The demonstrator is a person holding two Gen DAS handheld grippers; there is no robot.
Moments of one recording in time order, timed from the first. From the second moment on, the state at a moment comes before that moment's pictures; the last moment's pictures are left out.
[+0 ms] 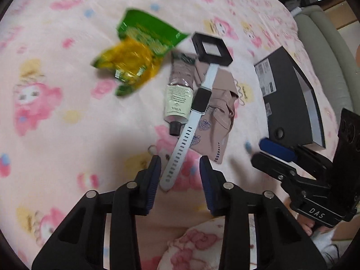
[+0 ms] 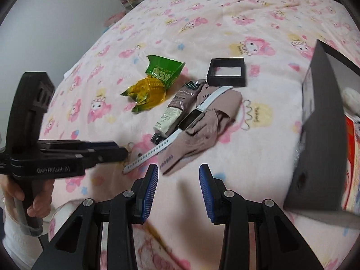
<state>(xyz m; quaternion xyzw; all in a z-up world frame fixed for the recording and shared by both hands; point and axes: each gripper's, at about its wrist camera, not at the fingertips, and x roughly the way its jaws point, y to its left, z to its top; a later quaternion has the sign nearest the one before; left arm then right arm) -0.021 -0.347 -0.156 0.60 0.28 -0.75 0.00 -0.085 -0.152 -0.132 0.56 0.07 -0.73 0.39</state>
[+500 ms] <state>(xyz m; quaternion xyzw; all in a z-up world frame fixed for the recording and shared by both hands) -0.054 -0.313 -0.187 0.67 0.19 -0.72 -0.04 -0.084 -0.133 -0.157 0.57 0.10 -0.73 0.36</state>
